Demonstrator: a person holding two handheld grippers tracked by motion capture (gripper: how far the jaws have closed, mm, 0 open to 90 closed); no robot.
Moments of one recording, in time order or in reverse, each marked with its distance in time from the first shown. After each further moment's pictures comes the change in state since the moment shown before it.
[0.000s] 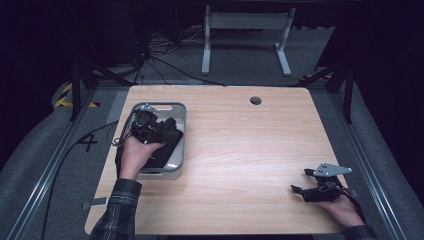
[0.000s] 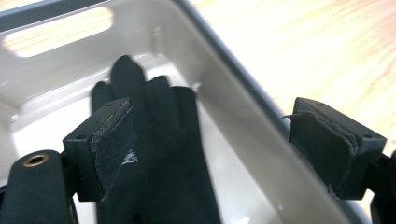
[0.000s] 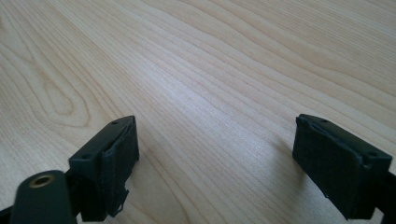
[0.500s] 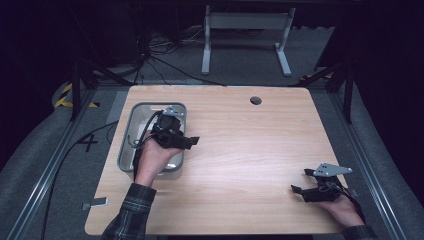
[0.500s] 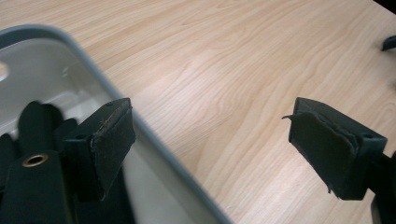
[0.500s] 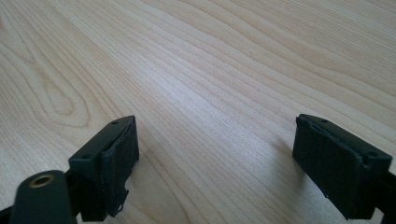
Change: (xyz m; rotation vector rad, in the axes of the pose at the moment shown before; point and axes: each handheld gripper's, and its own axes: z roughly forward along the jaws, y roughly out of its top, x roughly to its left) left arm -0.059 0.015 0.009 -0.030 -0.108 0.110; right arm 0.000 0.000 0.000 0.000 0.000 0.000
